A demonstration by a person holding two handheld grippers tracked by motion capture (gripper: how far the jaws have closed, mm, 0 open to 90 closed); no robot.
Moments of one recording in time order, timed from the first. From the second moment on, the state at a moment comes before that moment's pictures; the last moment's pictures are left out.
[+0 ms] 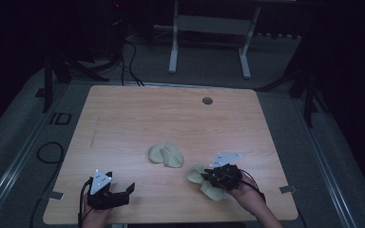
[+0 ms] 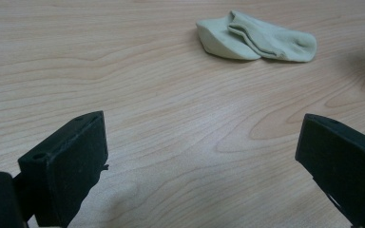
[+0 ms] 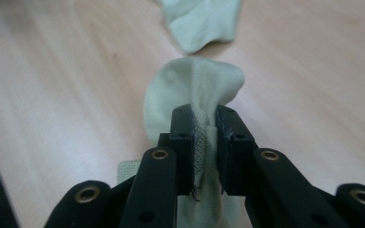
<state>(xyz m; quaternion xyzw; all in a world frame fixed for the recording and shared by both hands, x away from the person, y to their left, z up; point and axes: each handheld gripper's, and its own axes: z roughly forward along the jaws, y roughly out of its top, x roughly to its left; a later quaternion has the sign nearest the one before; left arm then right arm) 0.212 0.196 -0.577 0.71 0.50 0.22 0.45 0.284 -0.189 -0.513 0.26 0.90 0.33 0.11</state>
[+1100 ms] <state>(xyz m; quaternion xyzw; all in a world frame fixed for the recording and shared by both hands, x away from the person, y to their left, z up) 0.213 0.139 -0.554 0.76 0.40 0.20 0.46 0.291 -0.162 -0.555 0.24 0.92 0.30 0.09</state>
